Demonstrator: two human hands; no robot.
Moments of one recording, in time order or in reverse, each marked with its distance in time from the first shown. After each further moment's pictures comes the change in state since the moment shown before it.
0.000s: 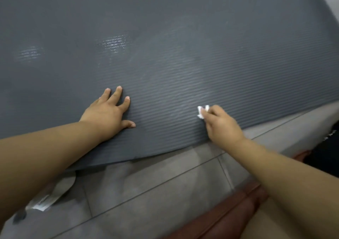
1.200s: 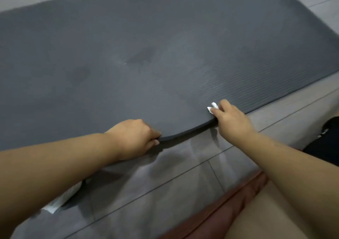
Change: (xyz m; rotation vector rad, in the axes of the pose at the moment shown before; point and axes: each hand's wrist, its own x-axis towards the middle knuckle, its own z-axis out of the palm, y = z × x) left_hand -0.049 0.069 -0.049 0.102 0.099 0.465; right_hand -0.001 0.015 -0.074 -0.264 -0.196 0.168
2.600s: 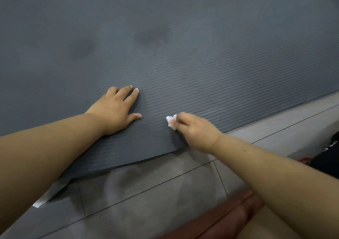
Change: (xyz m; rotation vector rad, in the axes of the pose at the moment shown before) left_hand 0.024 -0.074 0.054 -0.121 0.093 -0.365; right_hand 0.031 -0.074 0.051 0.171 -0.090 -0.524
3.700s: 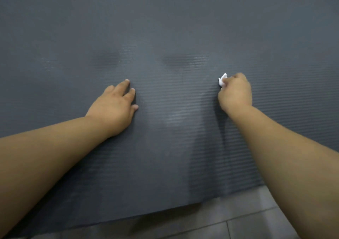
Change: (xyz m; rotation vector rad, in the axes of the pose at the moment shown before) left_hand 0.038 -0.043 -0.010 -0.244 0.167 -0.320; right_hand 0.148 0.107 -0.055 -0.071 0.303 0.669
